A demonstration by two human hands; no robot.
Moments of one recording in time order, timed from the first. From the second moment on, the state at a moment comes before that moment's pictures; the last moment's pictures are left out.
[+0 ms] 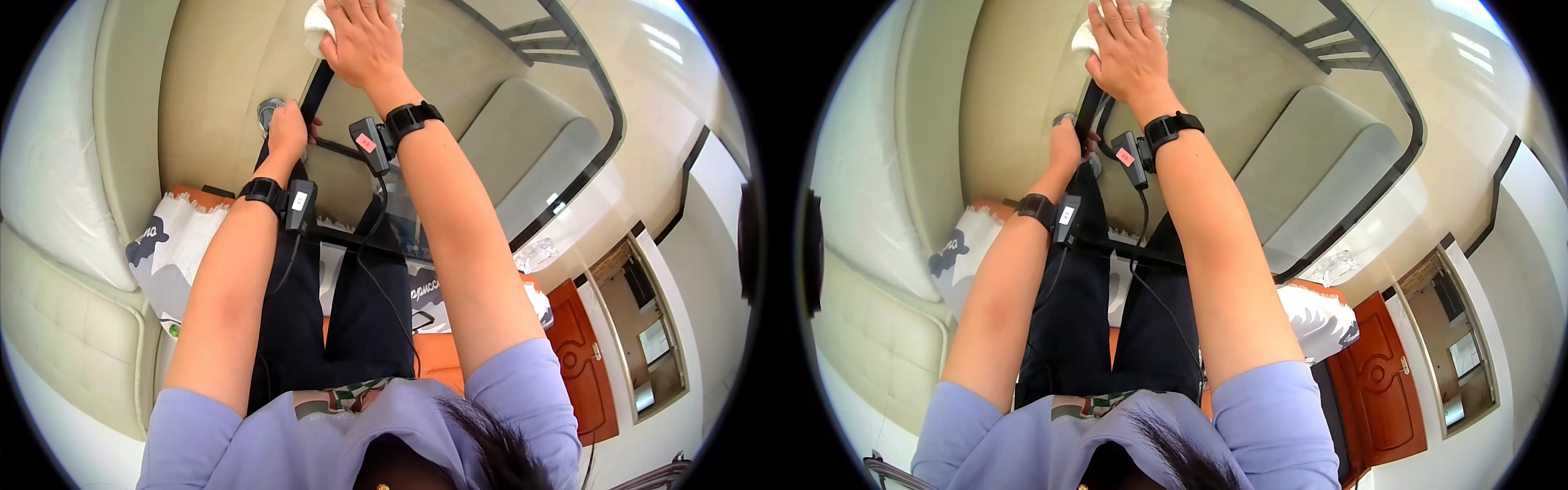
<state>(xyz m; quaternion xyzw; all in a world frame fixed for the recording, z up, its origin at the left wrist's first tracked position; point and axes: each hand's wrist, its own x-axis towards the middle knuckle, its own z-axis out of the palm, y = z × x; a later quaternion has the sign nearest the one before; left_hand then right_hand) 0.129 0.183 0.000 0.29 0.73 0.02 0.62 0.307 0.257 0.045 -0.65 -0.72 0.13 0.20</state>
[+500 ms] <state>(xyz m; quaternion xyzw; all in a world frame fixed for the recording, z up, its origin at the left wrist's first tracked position) 0.130 0.184 0.006 0.30 0.74 0.04 0.60 0.475 0.188 0.052 -0.72 -0.67 0.11 0.13</state>
